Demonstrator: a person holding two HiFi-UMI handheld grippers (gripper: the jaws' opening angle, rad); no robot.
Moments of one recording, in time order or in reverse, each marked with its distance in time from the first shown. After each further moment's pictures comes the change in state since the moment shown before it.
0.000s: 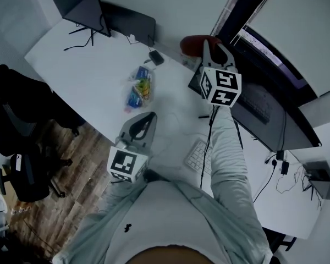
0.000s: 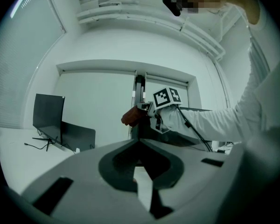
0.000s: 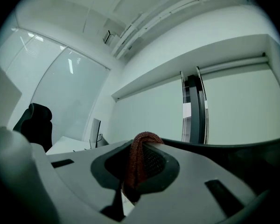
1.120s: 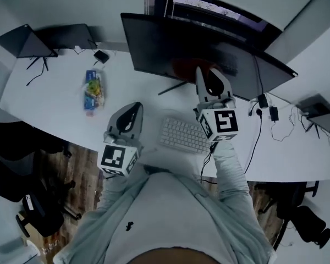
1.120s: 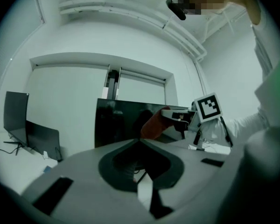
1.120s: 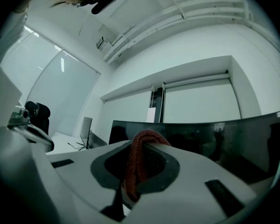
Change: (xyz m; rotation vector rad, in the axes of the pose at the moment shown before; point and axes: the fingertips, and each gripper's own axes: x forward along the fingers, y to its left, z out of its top) left arm 0.046 -0.139 0.008 0.075 0.010 -0.239; right arm -0.262 -0.101 -0.039 0.003 -0.015 -0.171
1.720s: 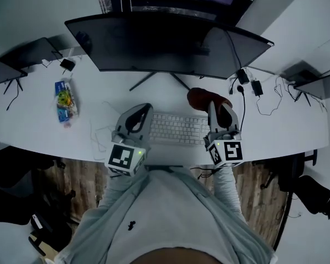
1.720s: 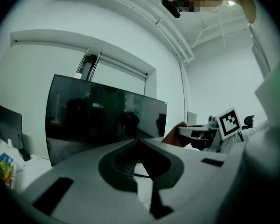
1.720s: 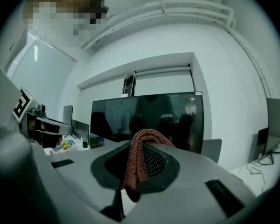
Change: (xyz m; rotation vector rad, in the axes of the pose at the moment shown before) left arm 0.066 -0.124 -0.024 -0.032 0.042 -0.274; right arm -0.184 -0.085 -0.092 0.104 0.190 -0.282
